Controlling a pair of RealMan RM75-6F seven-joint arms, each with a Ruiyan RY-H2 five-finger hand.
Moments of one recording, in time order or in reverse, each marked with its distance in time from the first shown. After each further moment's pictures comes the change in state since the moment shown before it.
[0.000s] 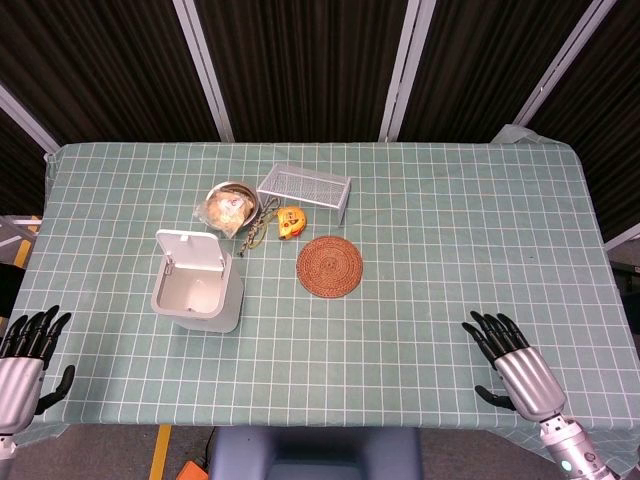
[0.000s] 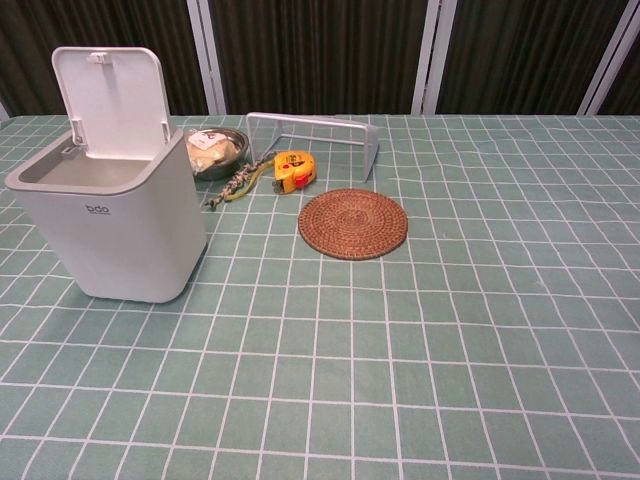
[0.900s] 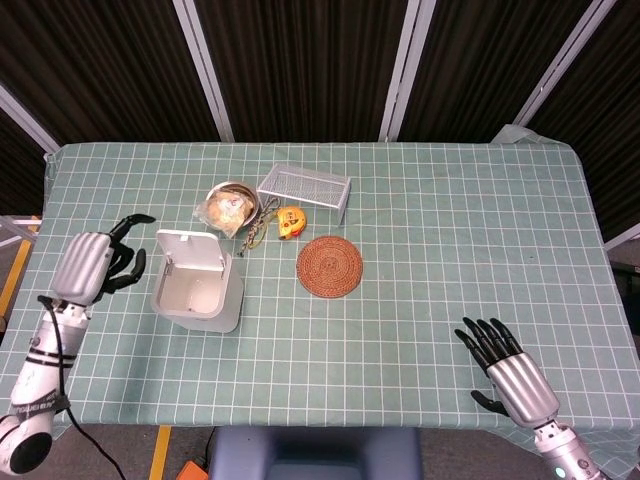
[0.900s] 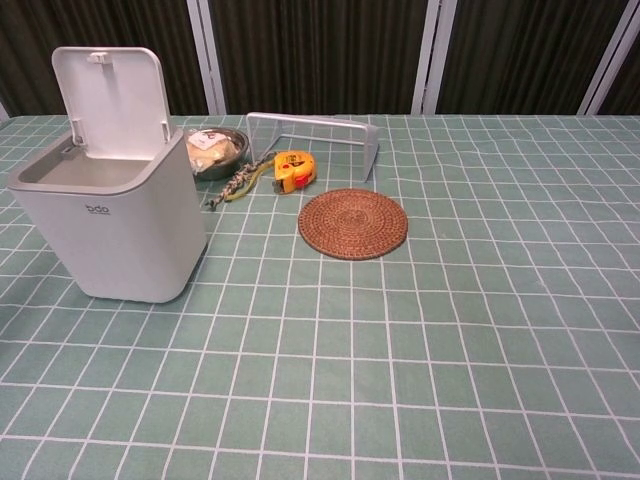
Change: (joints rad) left arm -0.443 0.027 -0.354 -0.166 -0.314 -0.403 -0.153; right arm -0.014 -0.026 -0.011 0.013 -0.040 0.020 -0.078
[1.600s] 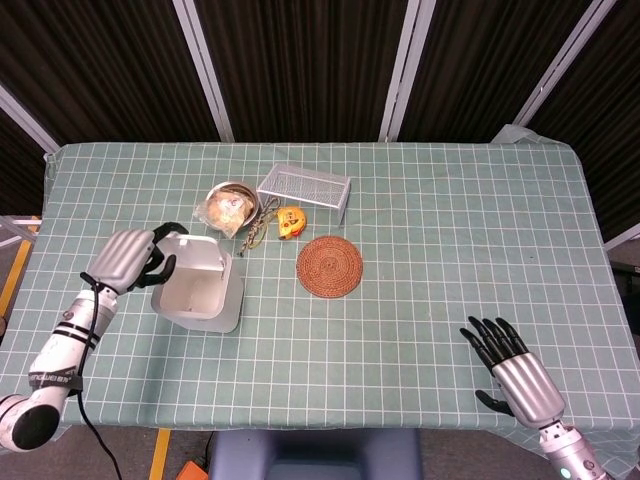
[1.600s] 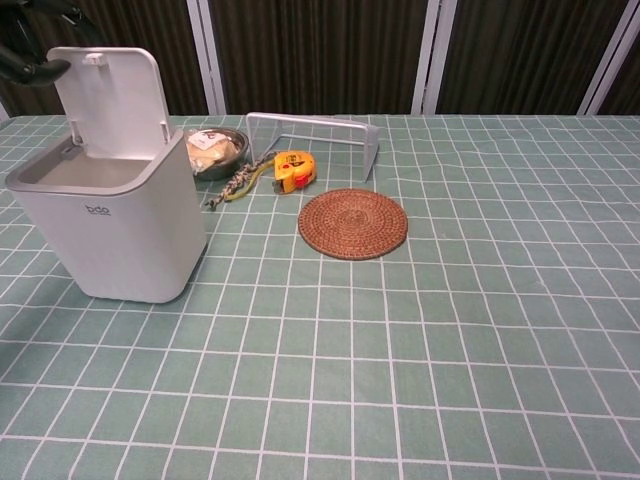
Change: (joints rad) left arm -0.183 0.125 0.033 -0.141 -0.332 -0.259 0.235; right arm -0.005 0.016 0.000 -0.008 0.005 0.005 0.013
